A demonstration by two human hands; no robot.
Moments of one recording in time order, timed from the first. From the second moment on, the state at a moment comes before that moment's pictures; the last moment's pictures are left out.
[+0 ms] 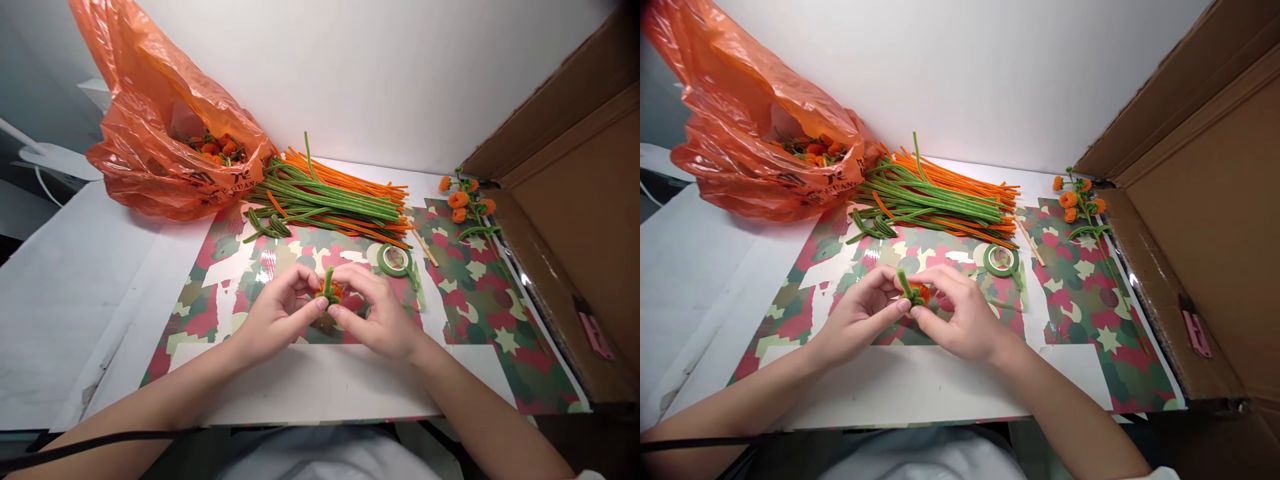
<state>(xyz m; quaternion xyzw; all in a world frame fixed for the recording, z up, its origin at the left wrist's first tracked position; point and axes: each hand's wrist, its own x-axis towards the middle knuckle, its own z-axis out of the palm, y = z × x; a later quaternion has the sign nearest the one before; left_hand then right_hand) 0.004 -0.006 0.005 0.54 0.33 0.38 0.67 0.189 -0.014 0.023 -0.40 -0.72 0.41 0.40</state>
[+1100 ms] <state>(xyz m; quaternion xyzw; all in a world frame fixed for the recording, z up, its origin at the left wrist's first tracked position) 0.008 -0.006 0.007 0.43 0.36 0.39 0.74 0.180 -0.021 0.017 -0.44 -0.68 0.28 0.52</state>
